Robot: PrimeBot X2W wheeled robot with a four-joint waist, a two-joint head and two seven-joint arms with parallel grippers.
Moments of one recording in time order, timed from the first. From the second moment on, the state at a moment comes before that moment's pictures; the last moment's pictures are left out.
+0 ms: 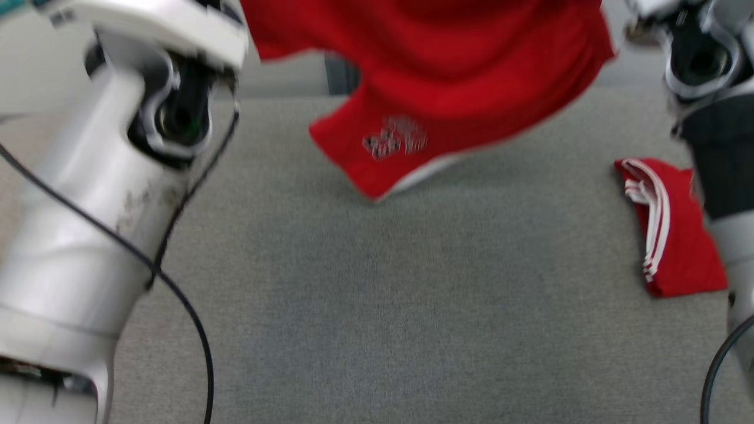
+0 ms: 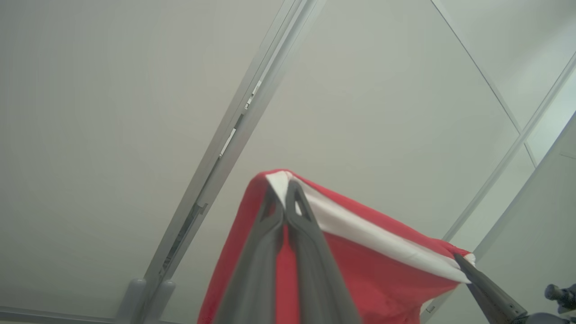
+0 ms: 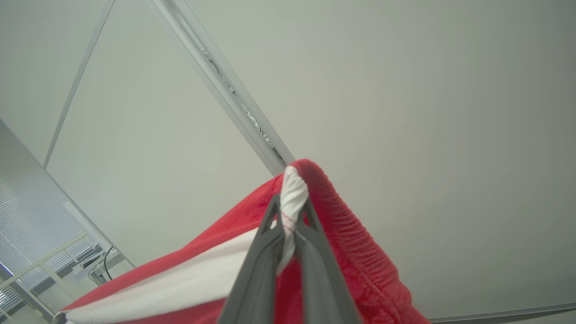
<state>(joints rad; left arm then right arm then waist) -1.04 0.24 -0.56 0.52 -1.24 0.12 -0.12 -1.20 -0.13 0.23 0.88 0.96 0.13 0.01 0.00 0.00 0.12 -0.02</state>
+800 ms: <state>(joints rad) -1.24 0.04 -0.21 0.72 -0.84 -0.05 -0.26 -1.33 -0.13 0.33 0.93 1.07 0.13 -0.26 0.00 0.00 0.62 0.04</state>
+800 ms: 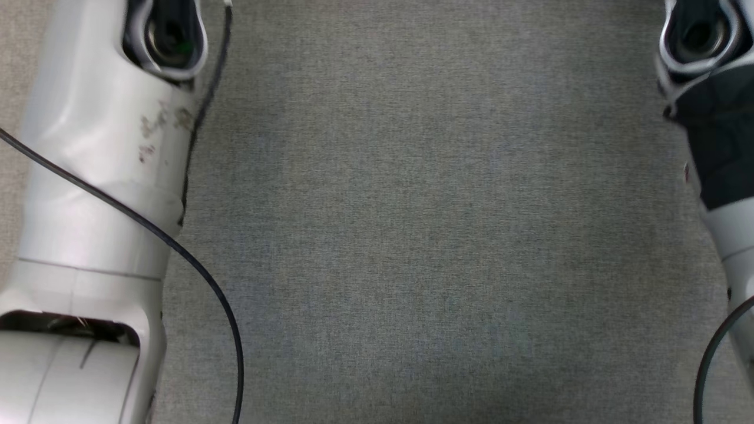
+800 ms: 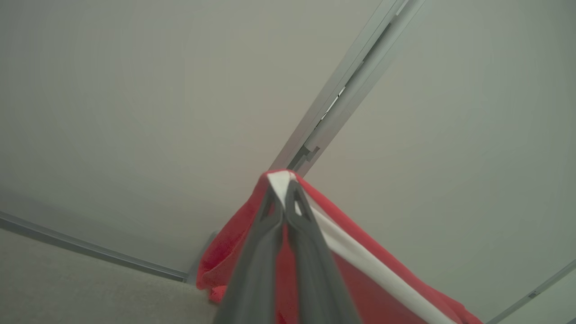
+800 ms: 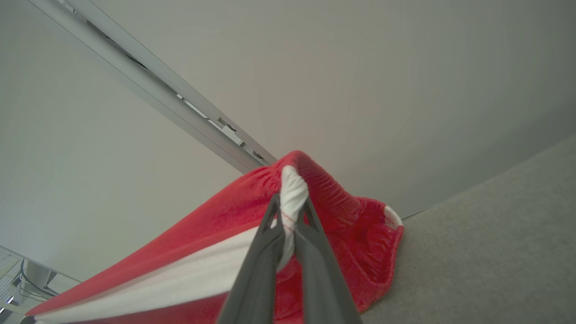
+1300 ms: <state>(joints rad) -1.02 0.04 -0.32 0.86 -0.90 -0.09 -0.26 -1.07 -0.17 0.45 0.94 1.26 0.14 -0.22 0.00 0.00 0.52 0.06</state>
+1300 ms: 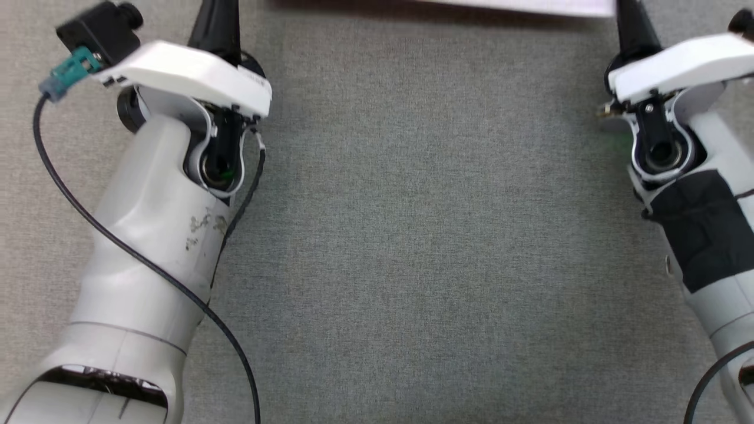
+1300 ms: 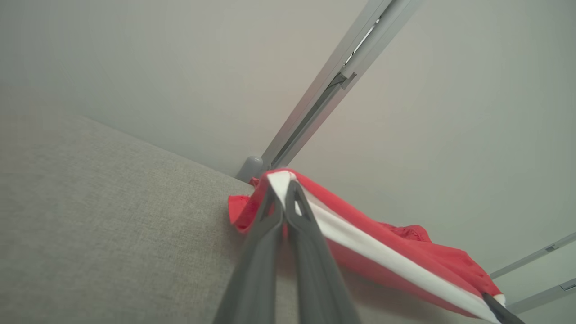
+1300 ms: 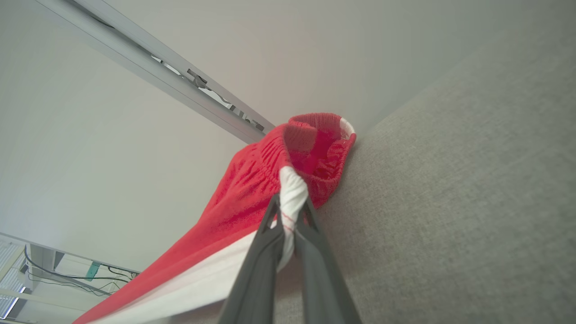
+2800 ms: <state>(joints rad) -0.49 0.12 -0.57 1.04 -0.76 -0.13 -0.18 -0.61 -0.13 0.65 1.13 1.37 0.14 0.04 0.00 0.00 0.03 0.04</state>
